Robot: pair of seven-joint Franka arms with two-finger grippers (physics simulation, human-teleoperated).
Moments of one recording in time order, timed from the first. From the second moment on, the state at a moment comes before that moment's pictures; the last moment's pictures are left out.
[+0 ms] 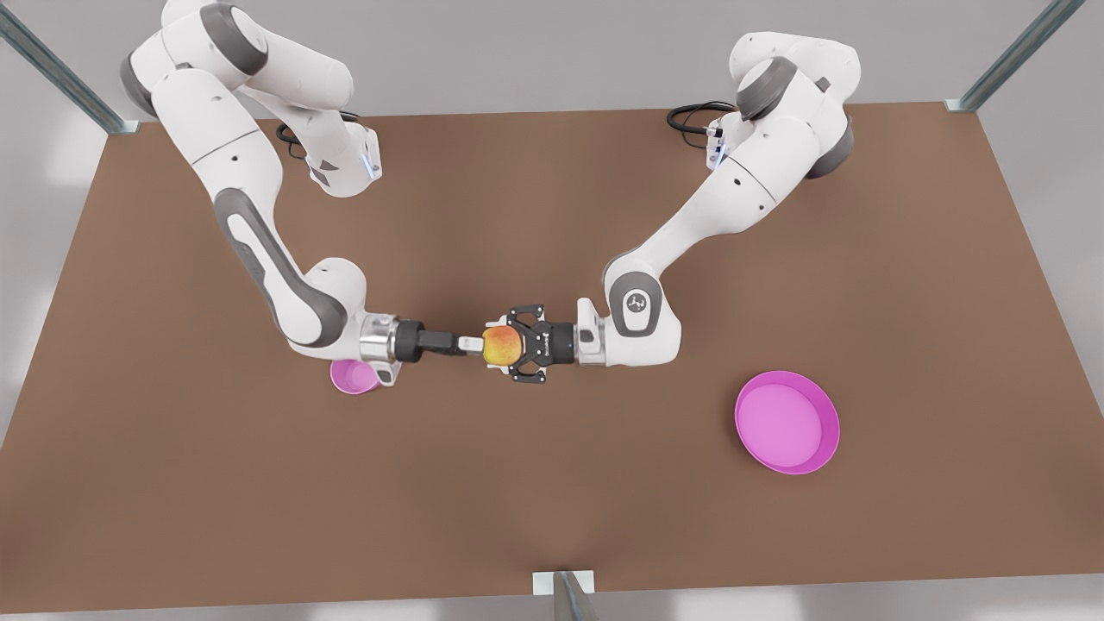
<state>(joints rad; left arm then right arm) -0.23 0.90 -0.62 -1.38 -1.52 2.37 1.85 -0.25 0.51 0.65 -1.95 1.68 2.11 -0.68</state>
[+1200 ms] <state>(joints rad) -0.24 0.90 -0.61 -1.39 -1.51 2.36 2.09 -0.22 0.51 0.69 -1.94 1.69 2.13 -0.97</state>
